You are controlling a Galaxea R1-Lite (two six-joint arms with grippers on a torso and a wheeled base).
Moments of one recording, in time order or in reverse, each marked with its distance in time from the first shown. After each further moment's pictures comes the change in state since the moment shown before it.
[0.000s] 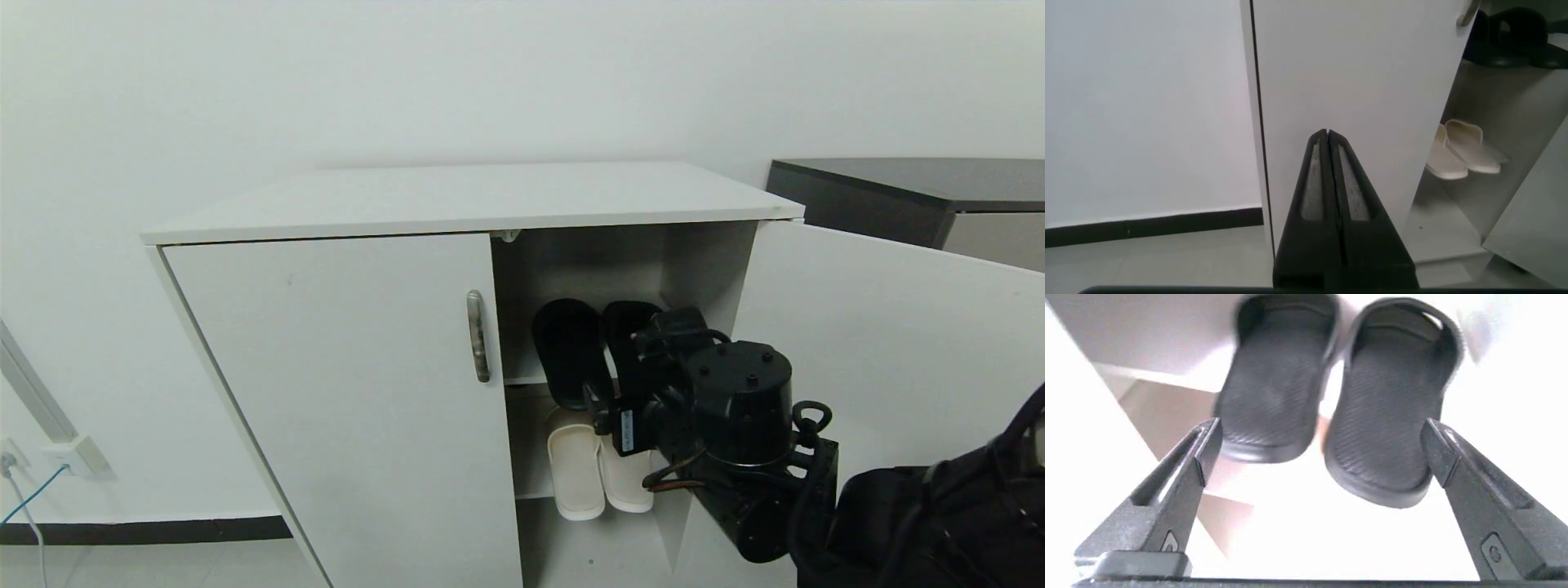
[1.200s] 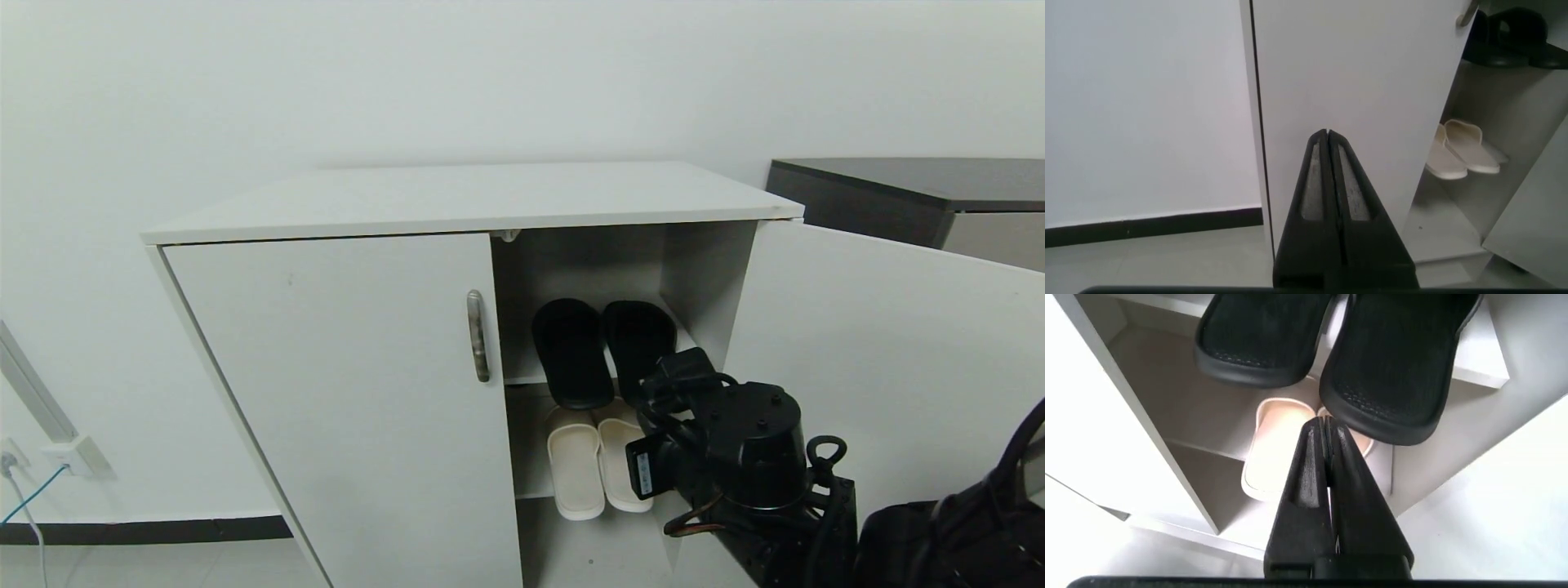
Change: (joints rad) left arm 0.000 0.000 0.000 0.000 0.000 0.000; right arm -0.004 0.001 0.133 -0.050 0.028 -0.023
